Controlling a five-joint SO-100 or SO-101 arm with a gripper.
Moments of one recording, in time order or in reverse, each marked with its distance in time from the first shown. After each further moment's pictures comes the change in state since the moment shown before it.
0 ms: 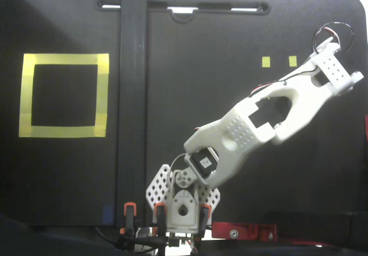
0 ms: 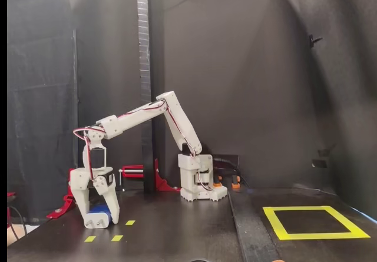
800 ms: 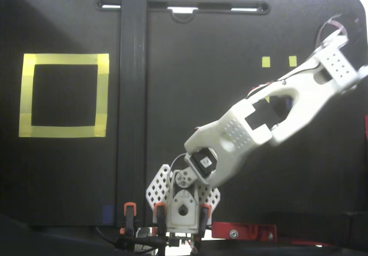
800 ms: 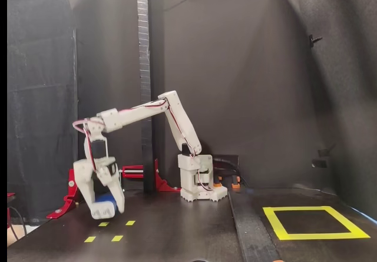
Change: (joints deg) arm -0.1 3.8 -10.5 17.7 1.2
